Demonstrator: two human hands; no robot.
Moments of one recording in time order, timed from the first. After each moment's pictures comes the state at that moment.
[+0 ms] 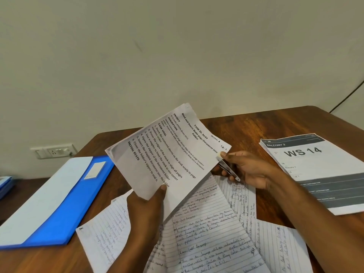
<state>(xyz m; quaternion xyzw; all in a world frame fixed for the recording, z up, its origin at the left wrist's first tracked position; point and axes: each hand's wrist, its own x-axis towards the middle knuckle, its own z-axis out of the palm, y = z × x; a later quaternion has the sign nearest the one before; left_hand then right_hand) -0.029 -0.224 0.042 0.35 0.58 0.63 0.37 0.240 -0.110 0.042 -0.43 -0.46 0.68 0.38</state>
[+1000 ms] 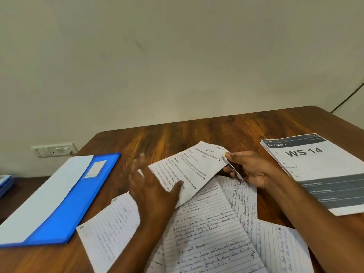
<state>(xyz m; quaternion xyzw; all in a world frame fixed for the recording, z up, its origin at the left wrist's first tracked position) -0.026 -0.195 0.034 0.55 0.72 0.42 0.03 0.237 -0.106 0.037 -0.48 -0.37 0.65 0.44</state>
